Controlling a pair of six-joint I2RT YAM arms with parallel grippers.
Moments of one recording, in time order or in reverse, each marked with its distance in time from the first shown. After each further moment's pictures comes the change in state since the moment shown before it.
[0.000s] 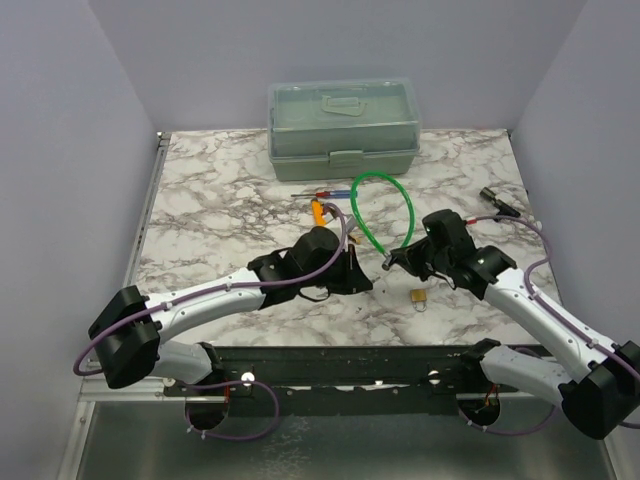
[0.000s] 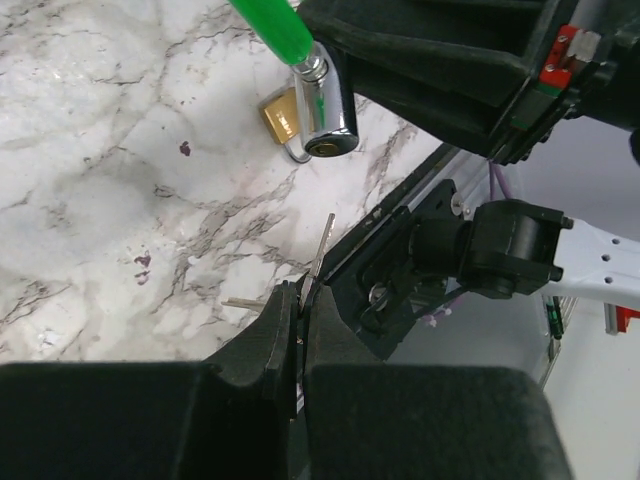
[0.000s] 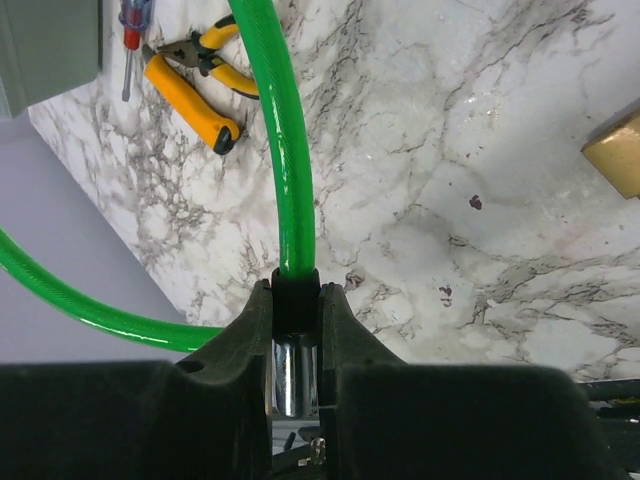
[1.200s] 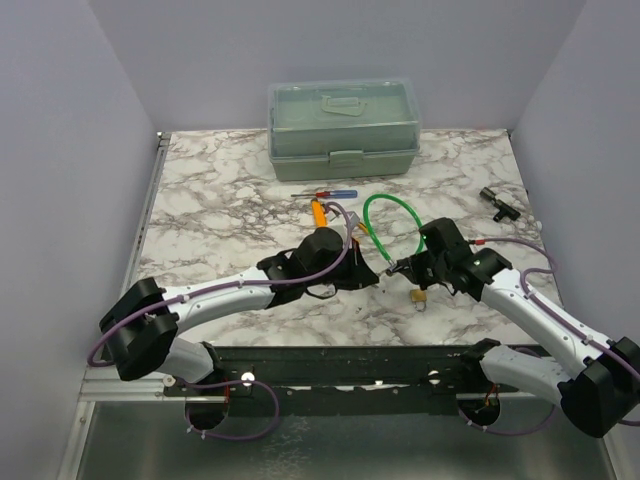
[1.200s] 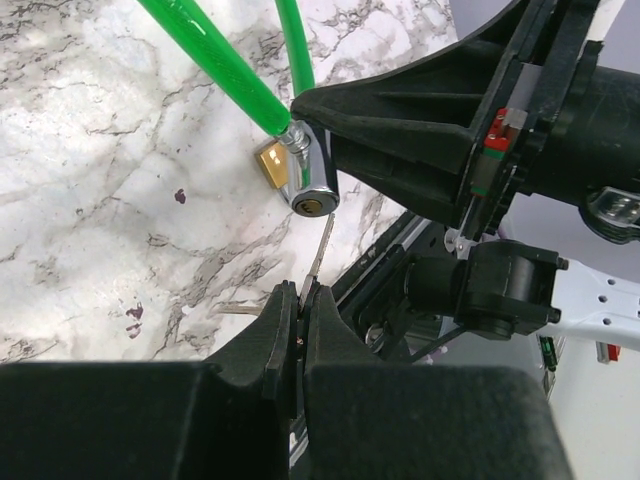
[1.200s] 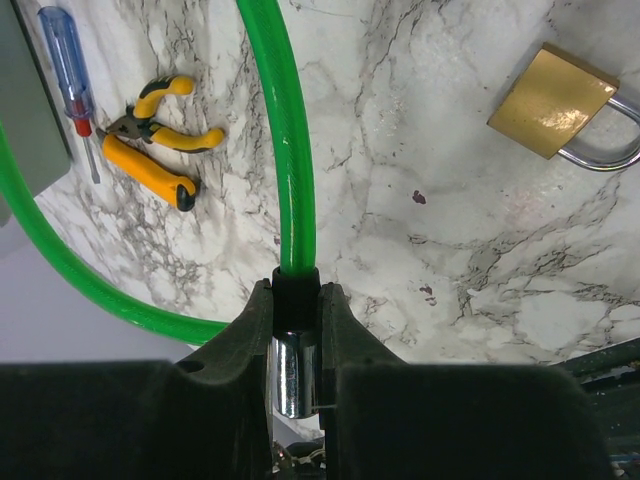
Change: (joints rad) left arm -0.014 0.068 -0.023 0.169 -0.026 -0.018; right arm 0.000 -0.001 -0.050 -0.101 0.045 0.256
